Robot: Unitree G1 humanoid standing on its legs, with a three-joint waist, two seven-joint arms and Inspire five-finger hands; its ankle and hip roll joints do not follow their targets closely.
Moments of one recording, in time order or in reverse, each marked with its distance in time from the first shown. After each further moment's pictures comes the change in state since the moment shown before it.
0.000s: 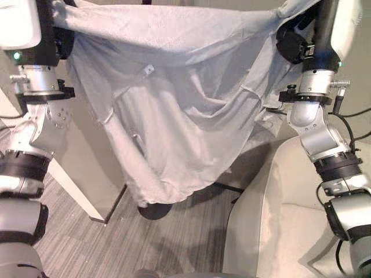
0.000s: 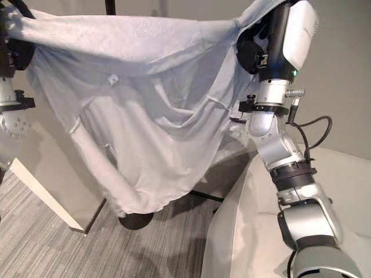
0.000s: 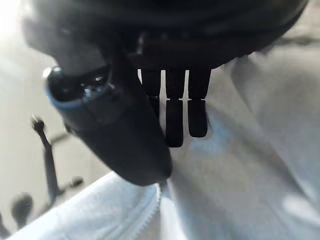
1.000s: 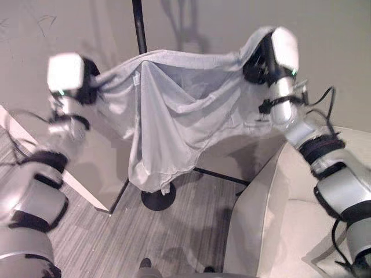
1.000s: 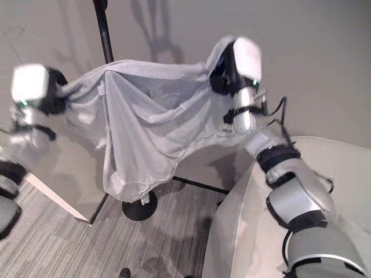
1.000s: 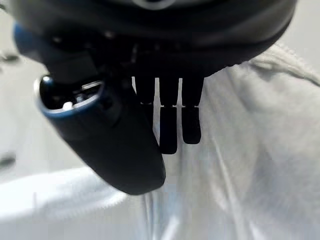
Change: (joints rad) left arm 0.058 -0.223 -0.262 0.454 -0.151 -0.068 -0.166; right arm -0.062 0.100 0.344 0.379 0.084 -0.084 0.124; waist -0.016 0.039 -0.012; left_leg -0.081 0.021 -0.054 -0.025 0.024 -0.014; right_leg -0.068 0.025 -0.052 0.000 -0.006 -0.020
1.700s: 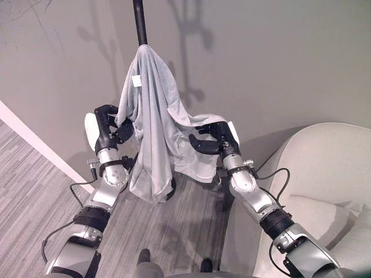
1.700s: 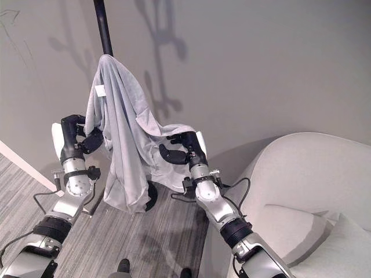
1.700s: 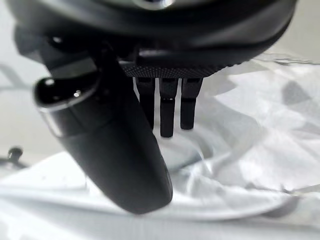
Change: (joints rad) left arm 0.473 -0.342 0.444 -0.598 -0.601 -0.043 0.009; right arm 0.574 0.271 -0.181 -0.504 0.395 0.002 0.254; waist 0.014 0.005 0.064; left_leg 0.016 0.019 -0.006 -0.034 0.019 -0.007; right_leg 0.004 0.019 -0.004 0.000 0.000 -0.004
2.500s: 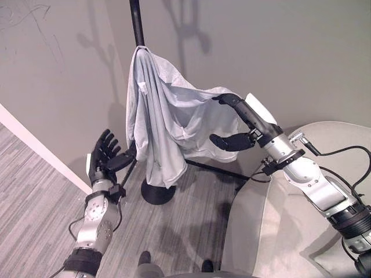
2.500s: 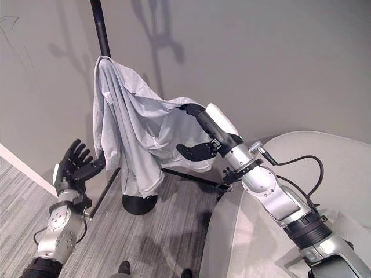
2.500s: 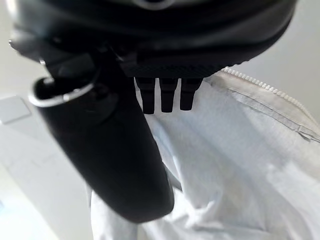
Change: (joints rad) left arm 0.392 0.017 0.115 -0.194 -0.417 -0.012 -0.442; right arm 0.065 -0.563 -0.141 -0.436 -0.210 -0.042 0.246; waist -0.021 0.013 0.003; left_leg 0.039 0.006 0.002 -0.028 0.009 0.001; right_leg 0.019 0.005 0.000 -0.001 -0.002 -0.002
